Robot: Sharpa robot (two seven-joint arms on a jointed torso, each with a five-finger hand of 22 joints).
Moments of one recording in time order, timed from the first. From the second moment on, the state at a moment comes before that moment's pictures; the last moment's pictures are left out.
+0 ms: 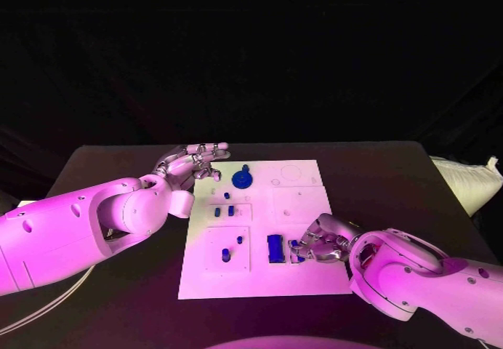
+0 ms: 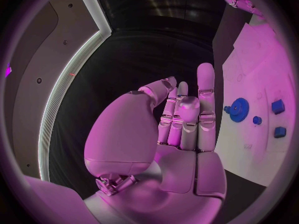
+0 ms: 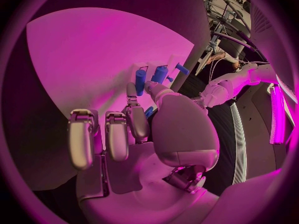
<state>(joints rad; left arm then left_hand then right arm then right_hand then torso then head) 1.16 -0.87 -0.02 1.57 0.14 -0.23 0.33 1.36 -0.14 0.51 -0.06 0.16 1.04 0.18 0.10 0.07 1.12 0.11 0.19 0.07 1.31 0.02 1.22 0.77 0.17 1.29 0.11 0.59 0.79 0.91 -1.00 0.02 1.94 -1.33 -0.38 -0.61 1.14 -0.10 0.33 0.16 0.39 1.18 0.04 0.16 0.35 1.47 -0.03 1.23 1.31 1.47 -0.09 1.53 1.31 0.04 1.47 0.02 1.48 1.31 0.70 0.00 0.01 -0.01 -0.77</state>
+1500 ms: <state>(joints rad) 1.16 -0.87 -0.02 1.57 0.14 -0.22 0.33 1.36 -0.14 0.51 -0.06 0.16 1.04 0.18 0.10 0.07 1.11 0.11 0.19 0.07 1.30 0.02 1.22 0.76 0.17 1.29 0.11 0.59 0.79 0.91 -1.01 0.02 1.96 -1.38 -0.33 -0.62 1.01 -0.06 0.06 0.29 0.33 1.22 0.02 0.17 0.40 1.46 -0.04 1.29 1.31 1.47 -0.10 1.53 1.31 0.04 1.47 0.01 1.49 1.31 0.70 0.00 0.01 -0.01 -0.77</state>
